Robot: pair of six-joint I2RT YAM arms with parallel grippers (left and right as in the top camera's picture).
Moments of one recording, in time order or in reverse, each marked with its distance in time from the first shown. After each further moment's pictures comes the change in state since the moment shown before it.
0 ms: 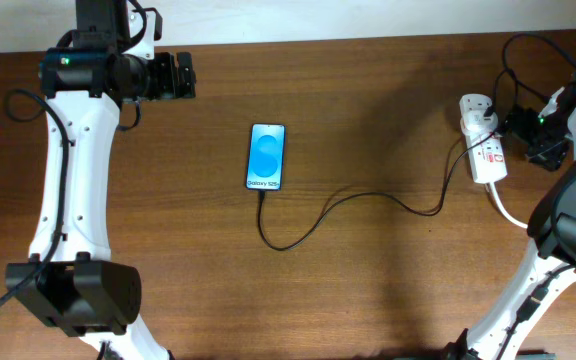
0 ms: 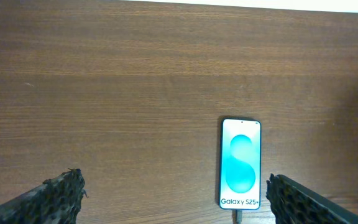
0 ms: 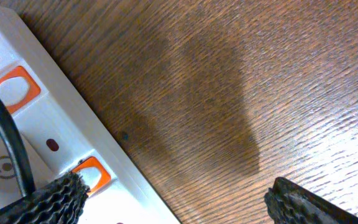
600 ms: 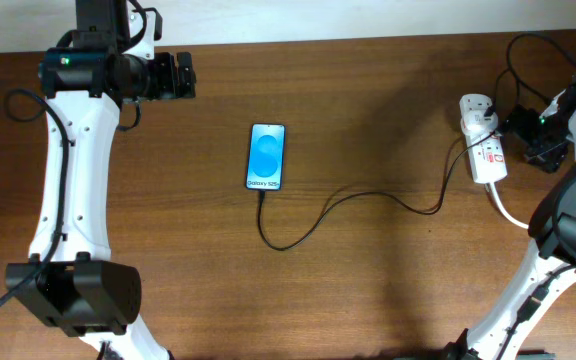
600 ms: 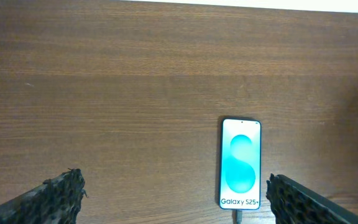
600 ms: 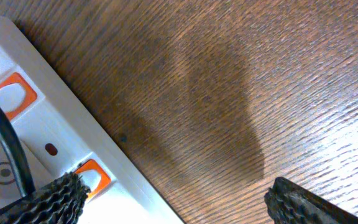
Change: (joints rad) left arm 0.000 0.000 0.000 0.000 0.000 0.000; right arm -0.007 0.000 -0.008 0.006 -0.014 0.050
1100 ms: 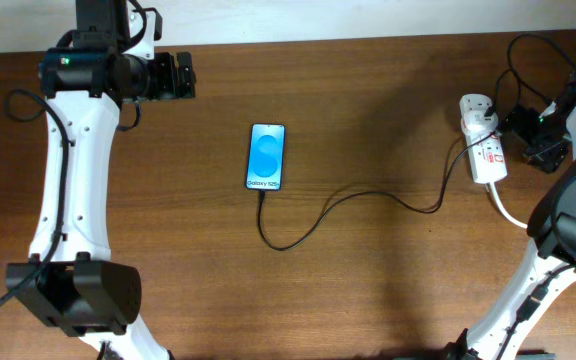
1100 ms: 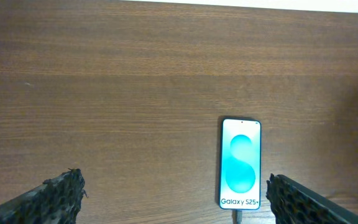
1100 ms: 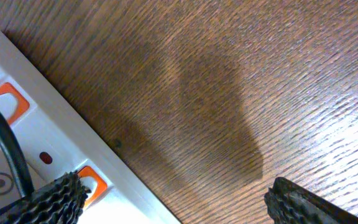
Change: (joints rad) left arm 0.000 0.000 0.000 0.000 0.000 0.000; right arm 0.007 0.000 0.000 0.006 0.031 0.047
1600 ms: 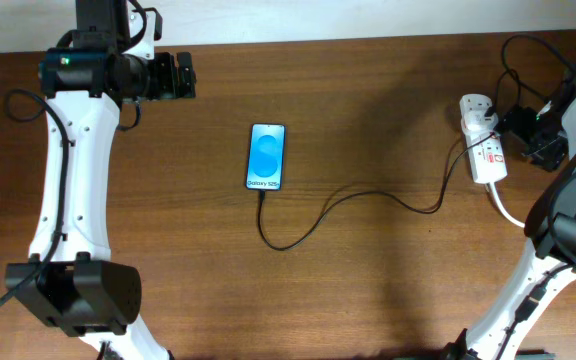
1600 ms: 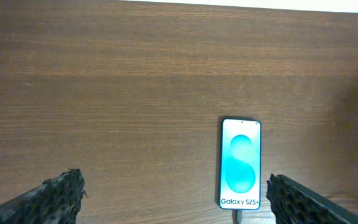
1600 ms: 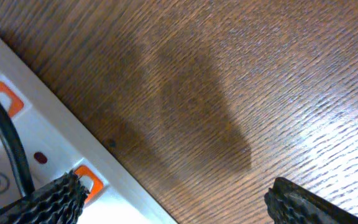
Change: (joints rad) left arm 0.000 0.000 0.000 0.000 0.000 0.000; right arm 0.019 -0.008 0.000 -0.003 0.075 0.002
